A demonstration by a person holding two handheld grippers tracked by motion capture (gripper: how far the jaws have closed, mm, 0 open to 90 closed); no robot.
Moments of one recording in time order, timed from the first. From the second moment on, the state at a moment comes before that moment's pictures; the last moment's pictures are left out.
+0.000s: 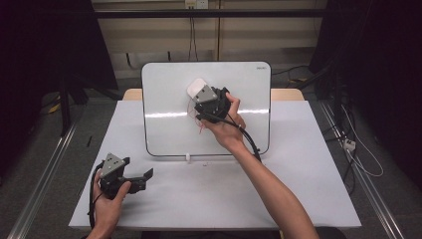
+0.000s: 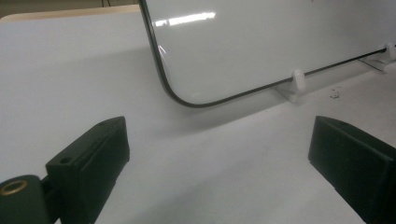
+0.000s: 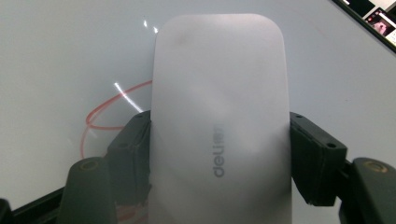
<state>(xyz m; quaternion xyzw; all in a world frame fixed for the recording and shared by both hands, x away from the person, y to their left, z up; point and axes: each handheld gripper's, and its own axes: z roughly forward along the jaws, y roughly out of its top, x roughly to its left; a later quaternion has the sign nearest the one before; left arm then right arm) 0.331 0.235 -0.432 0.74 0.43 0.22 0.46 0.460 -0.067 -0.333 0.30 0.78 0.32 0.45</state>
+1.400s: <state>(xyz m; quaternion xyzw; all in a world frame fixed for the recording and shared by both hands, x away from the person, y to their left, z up) 0.331 0.235 -0.432 0.74 0.43 0.21 0.46 0.436 -0.046 -0.363 0.24 0.81 0.31 0.44</state>
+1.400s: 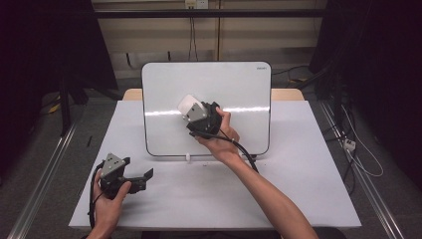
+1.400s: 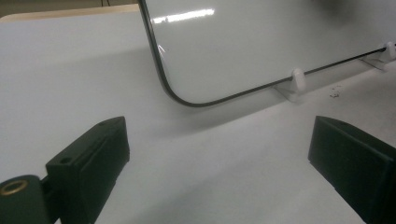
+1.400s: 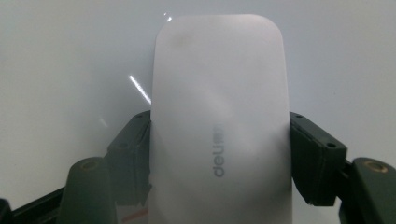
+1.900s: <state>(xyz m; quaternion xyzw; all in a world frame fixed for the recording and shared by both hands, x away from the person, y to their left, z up) 0.331 0.236 -0.432 0.74 0.44 0.21 0.46 0.443 -0.064 -0.352 0.27 0.80 0.32 0.44</state>
